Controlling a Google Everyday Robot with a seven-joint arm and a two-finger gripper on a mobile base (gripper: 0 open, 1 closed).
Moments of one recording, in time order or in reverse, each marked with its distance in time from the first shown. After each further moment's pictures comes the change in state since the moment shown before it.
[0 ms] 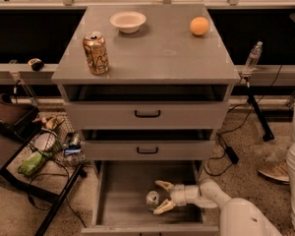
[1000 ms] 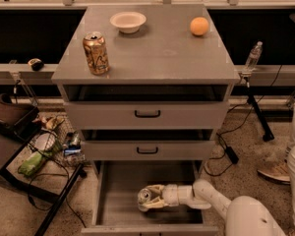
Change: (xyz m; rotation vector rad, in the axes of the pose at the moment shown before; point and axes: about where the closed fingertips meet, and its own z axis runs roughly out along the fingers) arm -0.049 0.017 0.028 -0.023 -0.097 0.008
